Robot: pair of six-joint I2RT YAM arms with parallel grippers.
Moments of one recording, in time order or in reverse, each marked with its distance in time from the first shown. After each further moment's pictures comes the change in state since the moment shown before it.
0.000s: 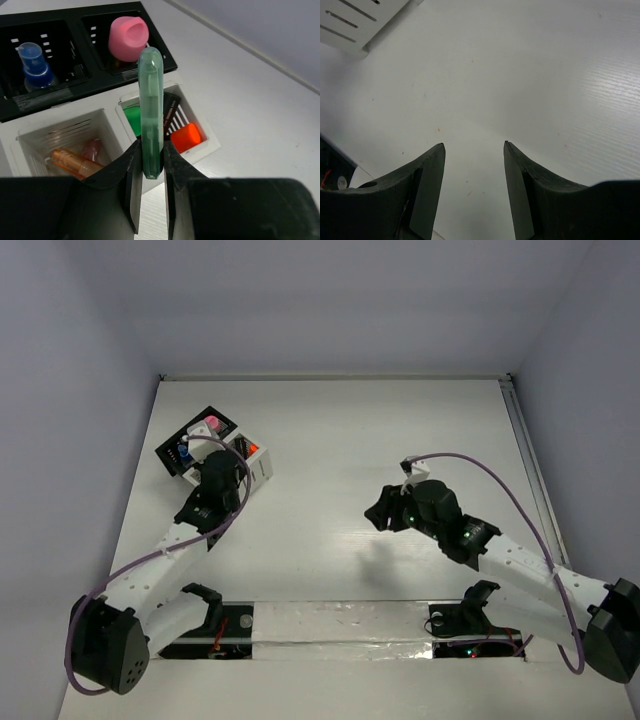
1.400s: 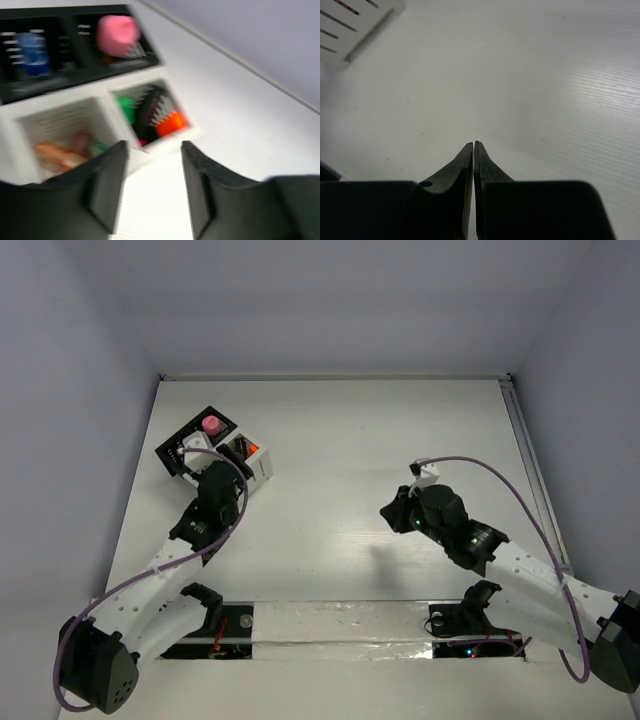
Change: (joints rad) left arm -0.044 -0.105 -0.049 -0.038 -0.084 -0.037; right arm 0.000 -0.083 -0.038 -0.030 0.067 -0.013
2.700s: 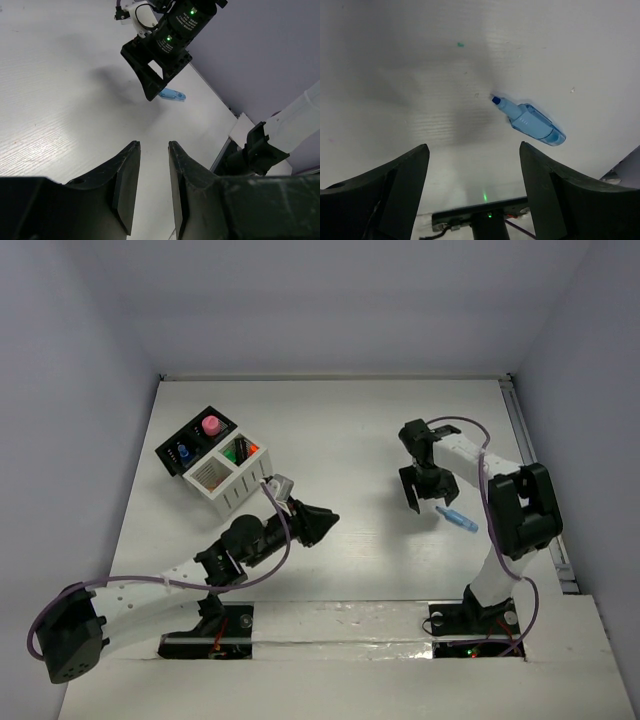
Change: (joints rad) left arm -0.540 -0.046 -0.248 0.495 0.619 0.005; right arm -0.393 0.893 0.722 -0.899 0.156 -0.317
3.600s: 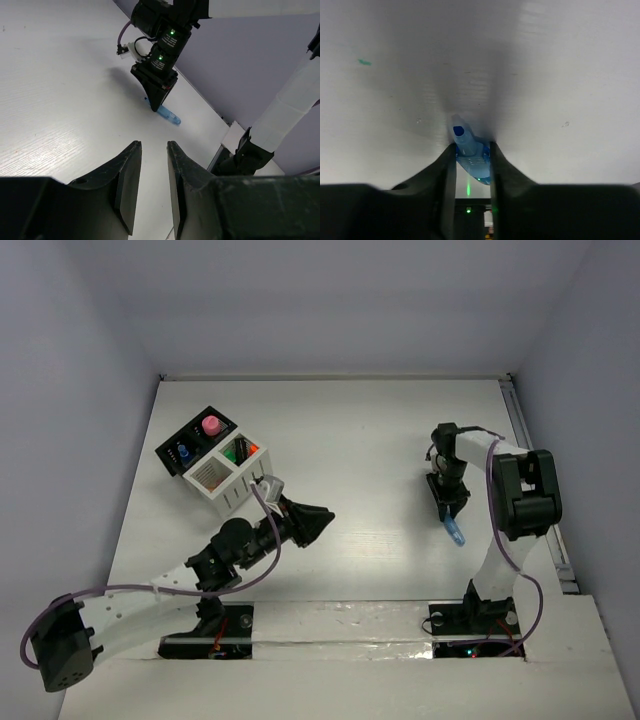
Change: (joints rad) left arm 0.000 -0.089 -0.004 -0.033 -0.002 0.005; right arm -0.248 0.130 -0.019 0.015 -0.209 -0.267
